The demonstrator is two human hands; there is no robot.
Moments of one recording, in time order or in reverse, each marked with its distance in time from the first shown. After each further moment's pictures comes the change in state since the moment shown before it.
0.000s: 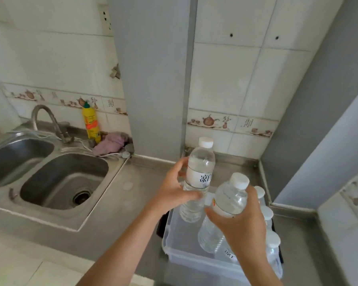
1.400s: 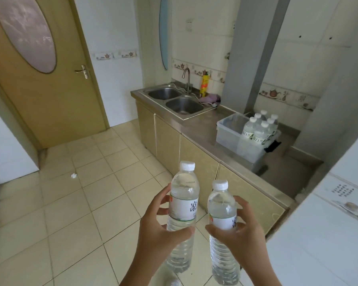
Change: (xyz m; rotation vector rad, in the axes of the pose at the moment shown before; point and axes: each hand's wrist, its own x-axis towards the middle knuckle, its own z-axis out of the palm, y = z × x) left_hand -0.704 0.146 0.367 0.006 0.987 -0.119; right_hand -0.417 0.141 -0.411 0.149 -0.736 -0.288
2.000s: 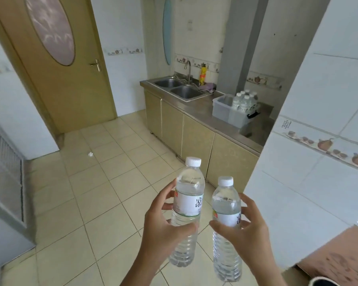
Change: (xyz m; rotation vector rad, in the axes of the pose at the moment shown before) left_hand -0.335 0.043 -0.088 0.007 -0.022 0.023; right_hand -0.351 -0.038 -0.080 0.091 0.009 0.044
